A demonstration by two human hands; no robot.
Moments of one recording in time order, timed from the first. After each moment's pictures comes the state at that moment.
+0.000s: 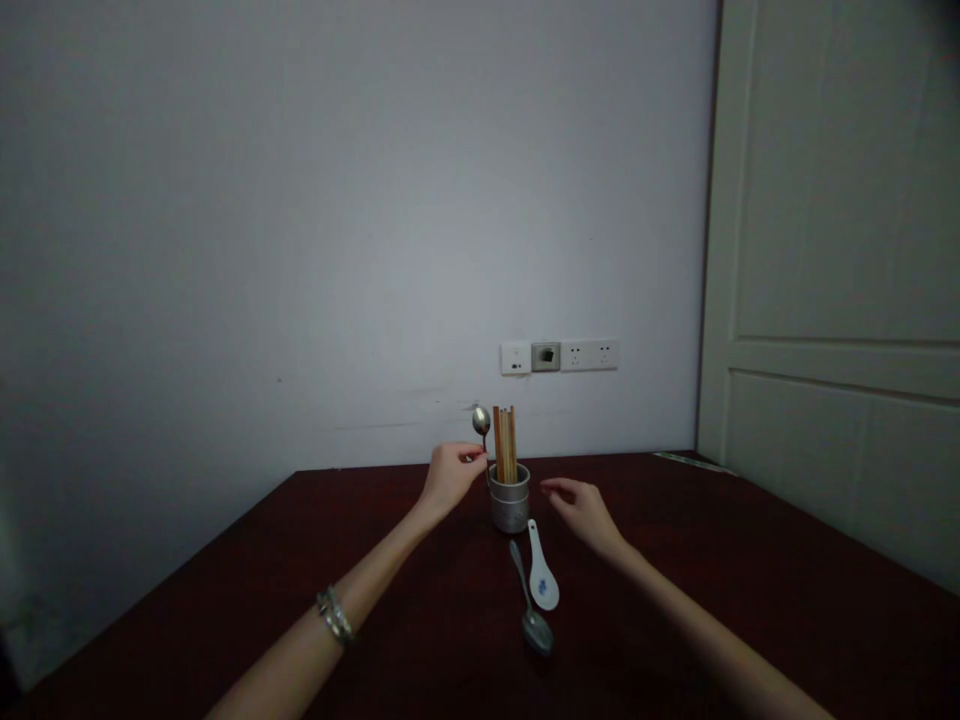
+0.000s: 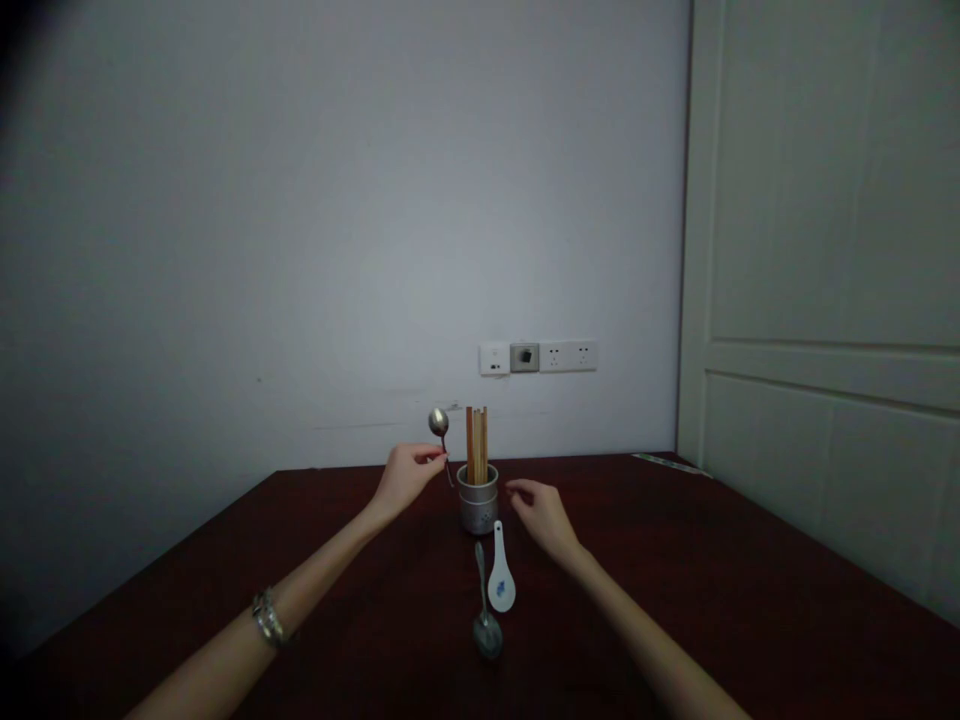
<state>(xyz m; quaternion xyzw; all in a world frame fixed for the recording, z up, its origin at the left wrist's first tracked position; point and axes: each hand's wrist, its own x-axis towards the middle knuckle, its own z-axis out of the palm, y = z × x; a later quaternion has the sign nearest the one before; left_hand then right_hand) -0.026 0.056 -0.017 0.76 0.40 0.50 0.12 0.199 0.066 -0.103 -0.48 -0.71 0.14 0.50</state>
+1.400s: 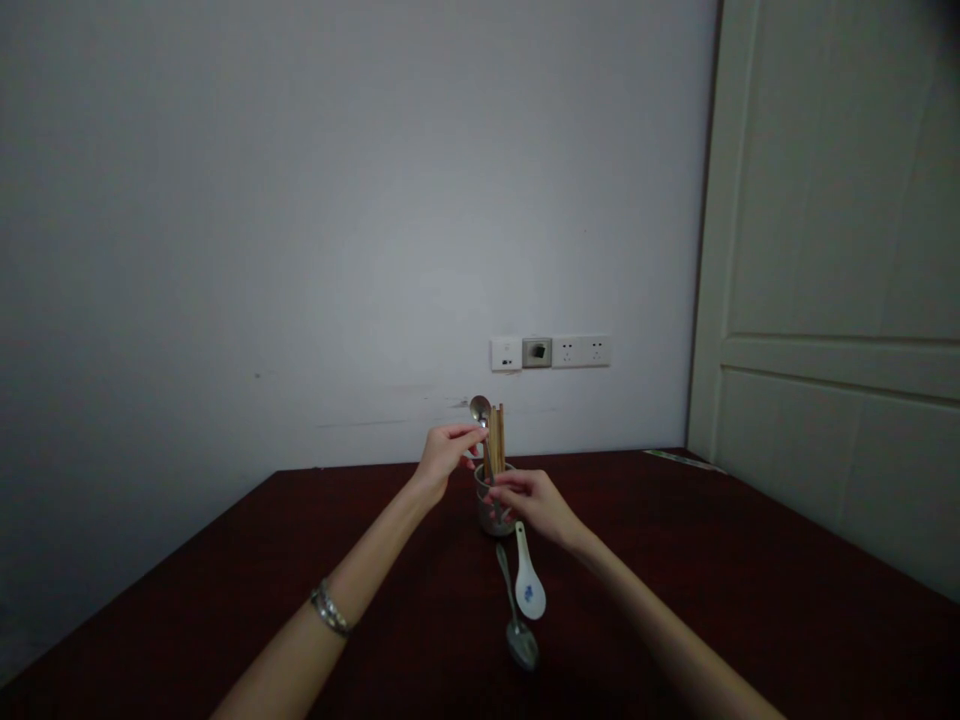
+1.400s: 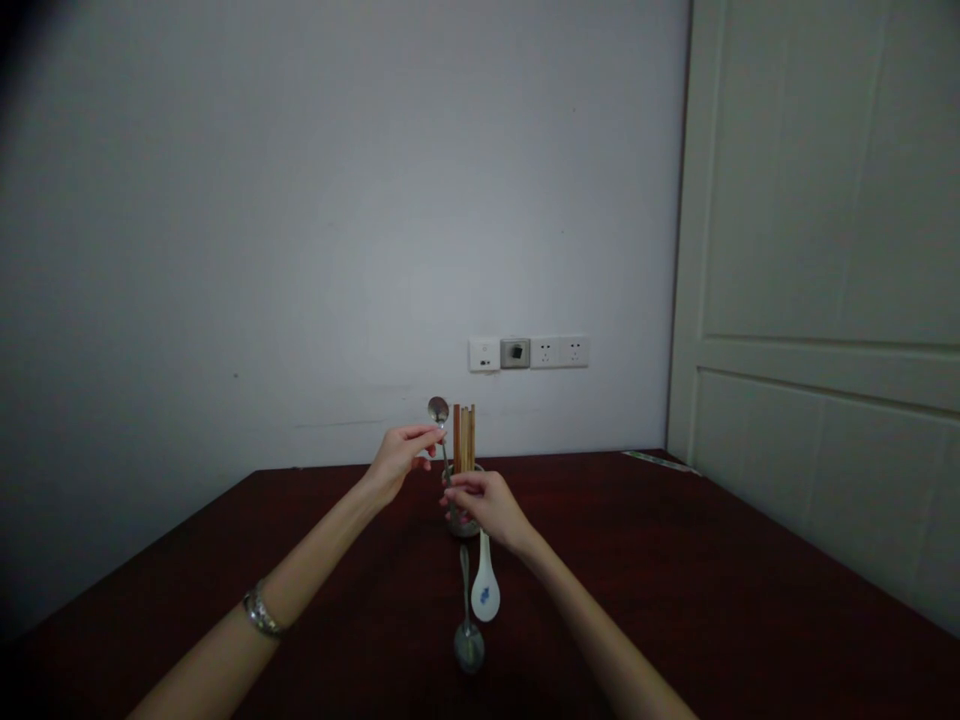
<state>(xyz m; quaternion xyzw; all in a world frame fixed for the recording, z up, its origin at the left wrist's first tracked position) -0.003 0.070 0.004 0.62 0.35 0.55 0.44 0.144 0.038 -0.052 -0.33 -0.68 0.45 0.48</state>
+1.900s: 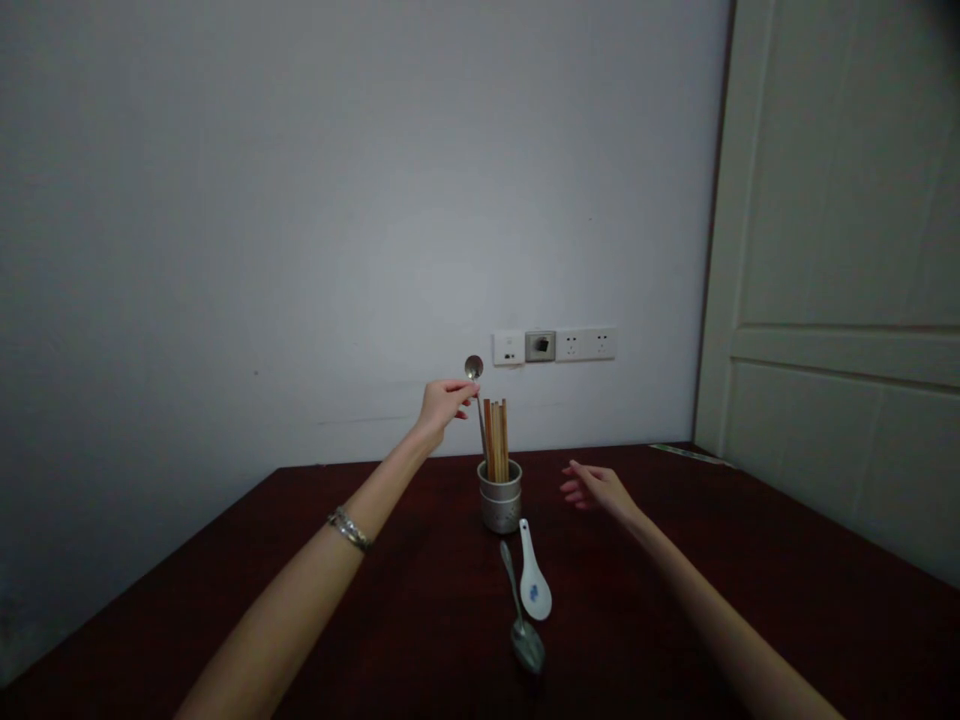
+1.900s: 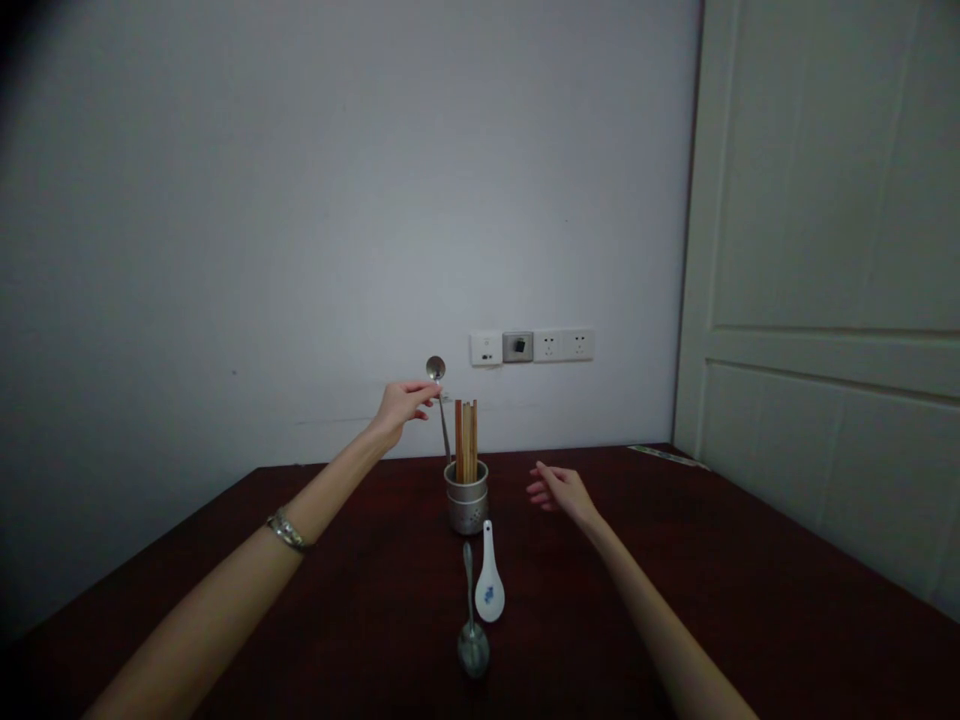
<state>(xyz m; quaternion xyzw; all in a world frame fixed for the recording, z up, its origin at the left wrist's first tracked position) -0.005 0.122 0.045 0.63 0.38 0.59 0.34 0.259 0.117 -0.121 -0.53 -0.51 0.45 0.51</state>
